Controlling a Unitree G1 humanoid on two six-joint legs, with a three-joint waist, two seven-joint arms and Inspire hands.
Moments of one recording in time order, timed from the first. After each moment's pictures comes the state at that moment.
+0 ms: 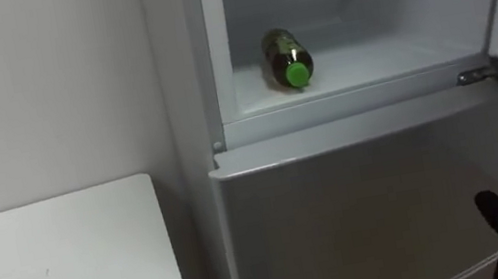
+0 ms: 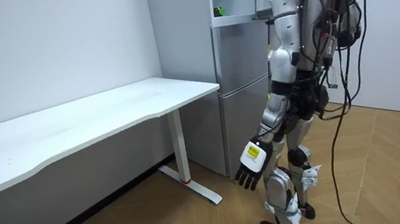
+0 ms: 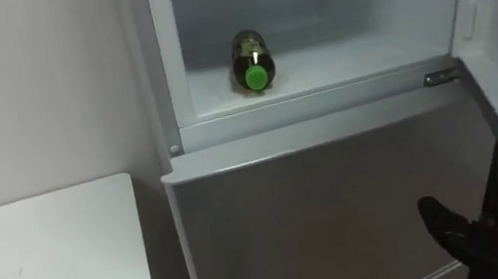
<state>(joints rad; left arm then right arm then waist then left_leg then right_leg) 0.26 0.16 0.15 1.28 0.05 -0.14 0.21 0.22 -0.30 -0.08 -0.52 0.54 0.13 -0.59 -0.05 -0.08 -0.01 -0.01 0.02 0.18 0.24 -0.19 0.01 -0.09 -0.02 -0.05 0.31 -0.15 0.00</state>
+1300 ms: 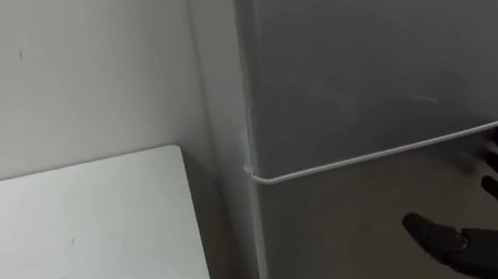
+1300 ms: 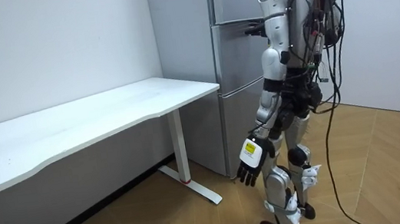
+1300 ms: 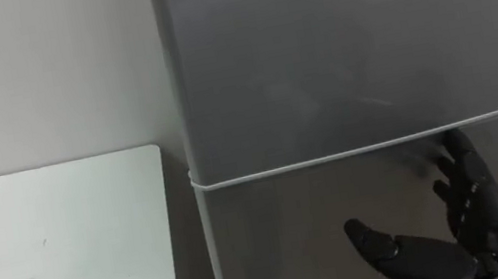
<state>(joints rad) 0.19 0.18 0.00 1.27 0.08 -0.05 0.19 0.21 -0.30 0.00 -0.53 0.30 0.15 -0.36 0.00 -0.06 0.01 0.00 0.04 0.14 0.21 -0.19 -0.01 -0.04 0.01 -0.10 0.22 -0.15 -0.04</state>
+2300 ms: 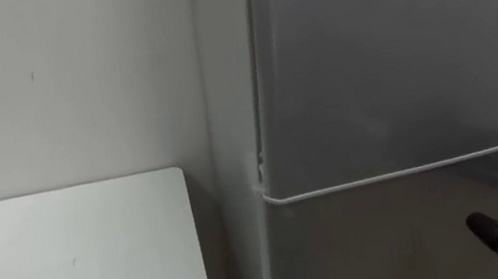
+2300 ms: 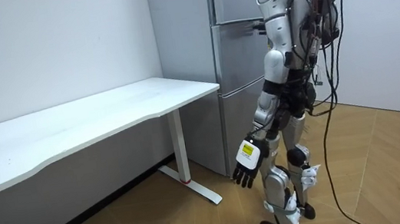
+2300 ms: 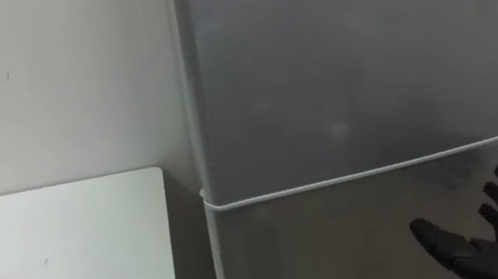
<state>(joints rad) 0.32 0.18 0.10 1.08 0.08 0.04 0.20 0.18 -0.29 -0.29 -0.29 0.54 0.08 -0.18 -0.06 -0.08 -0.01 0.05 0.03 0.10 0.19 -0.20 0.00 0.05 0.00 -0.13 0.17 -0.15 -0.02</state>
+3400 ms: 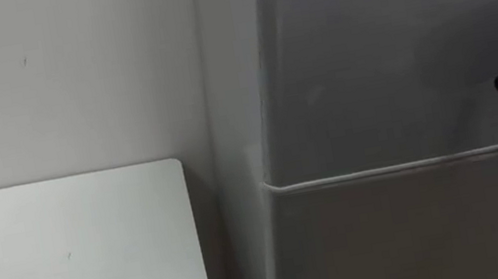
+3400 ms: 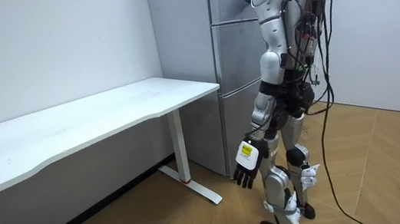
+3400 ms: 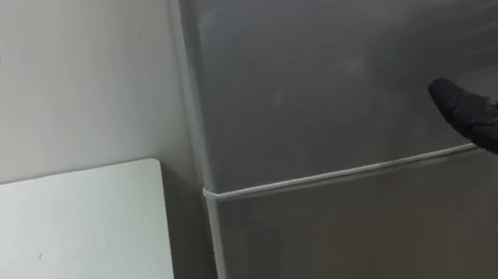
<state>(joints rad) 0.30 0.17 0.15 1.09 0.19 0.06 0.18 -0.11 -0.32 -0.32 -0.41 0.35 0.08 -0.30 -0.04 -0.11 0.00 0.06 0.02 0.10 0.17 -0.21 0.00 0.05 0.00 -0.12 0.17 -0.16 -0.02</state>
